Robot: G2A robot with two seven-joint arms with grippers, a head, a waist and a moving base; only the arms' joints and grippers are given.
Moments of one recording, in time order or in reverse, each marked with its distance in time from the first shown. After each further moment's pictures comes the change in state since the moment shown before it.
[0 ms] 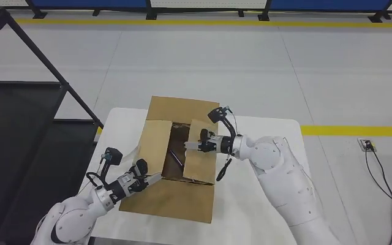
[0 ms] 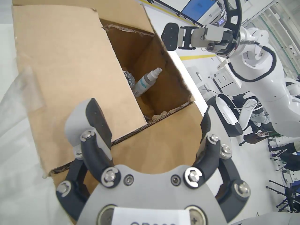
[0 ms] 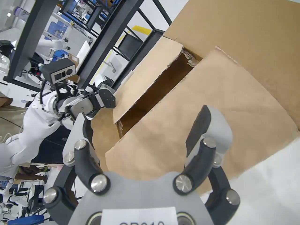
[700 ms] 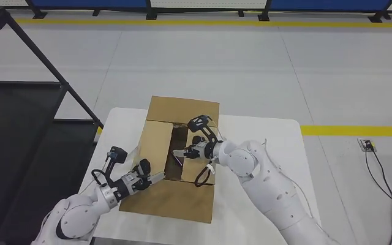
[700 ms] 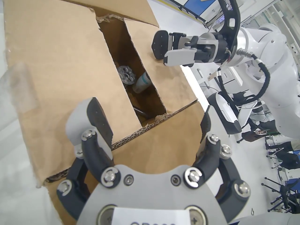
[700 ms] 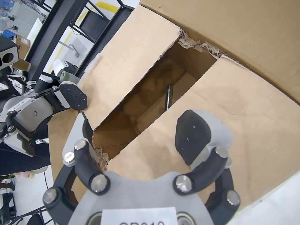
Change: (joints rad) left arm -0.036 0.002 0.039 0.027 0.002 0.025 -0.017; right arm 0.016 -0.023 -0.161 -0.019 -0.209 0.188 -0.089
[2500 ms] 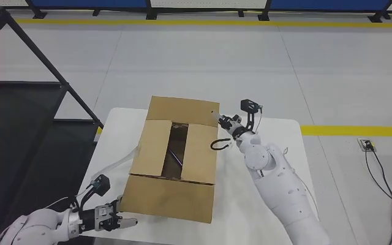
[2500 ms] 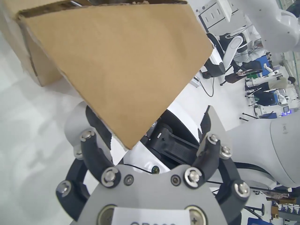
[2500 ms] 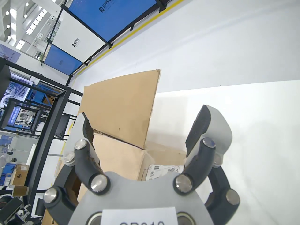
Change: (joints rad) left arm 0.171 0.248 -0.100 0.105 -0.349 -0.384 -0.363; right arm 0.010 -0.009 0.182 0.255 0.123 0.195 -0.553
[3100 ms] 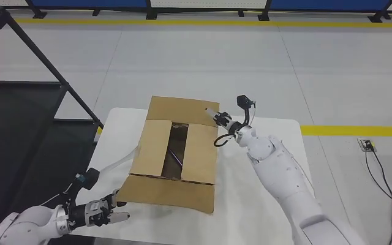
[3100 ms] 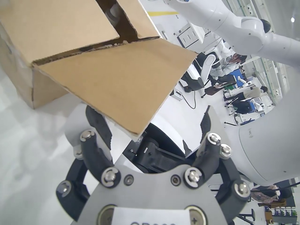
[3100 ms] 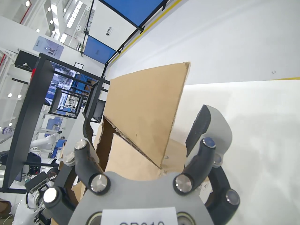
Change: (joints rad) left arm -0.008 0.094 0.030 -0.002 -0.234 -0.032 0.033; right arm 0.239 -0.064 -0.038 0.474 0.234 -0.427 0.100
